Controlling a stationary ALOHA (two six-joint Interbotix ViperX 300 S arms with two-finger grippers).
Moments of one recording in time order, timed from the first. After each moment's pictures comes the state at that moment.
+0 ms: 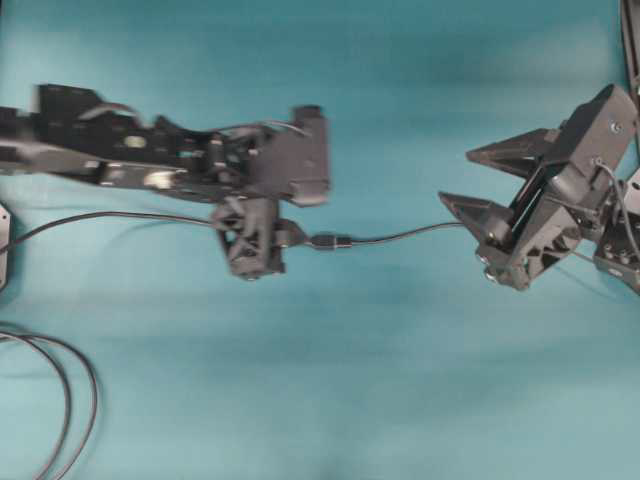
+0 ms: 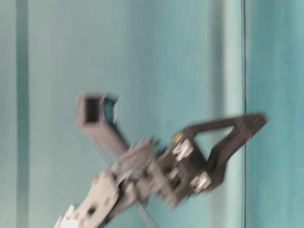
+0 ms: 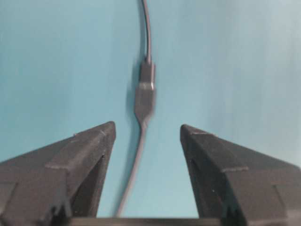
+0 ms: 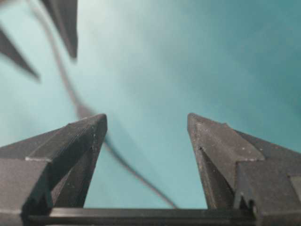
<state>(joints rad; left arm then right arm) 0.06 0.04 0.46 -0.24 0.46 0.14 0.40 -0.50 0.87 -1.12 0.84 1.70</state>
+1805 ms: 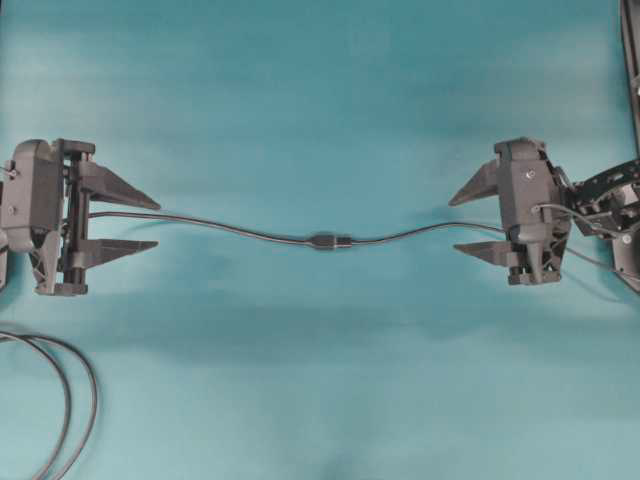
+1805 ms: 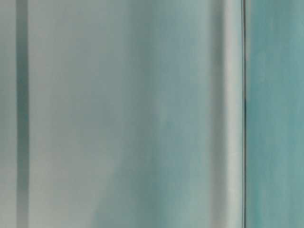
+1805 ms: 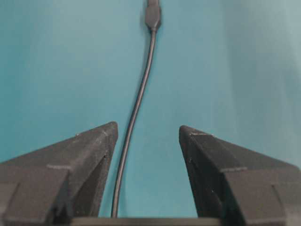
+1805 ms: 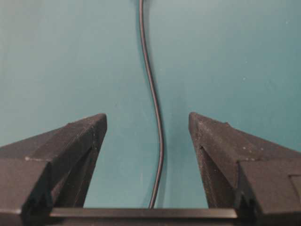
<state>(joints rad) 0.00 -0.58 1.23 -0.23 -0.07 0.32 -0.05 -0.39 1.18 -1.06 -0.04 0.95</state>
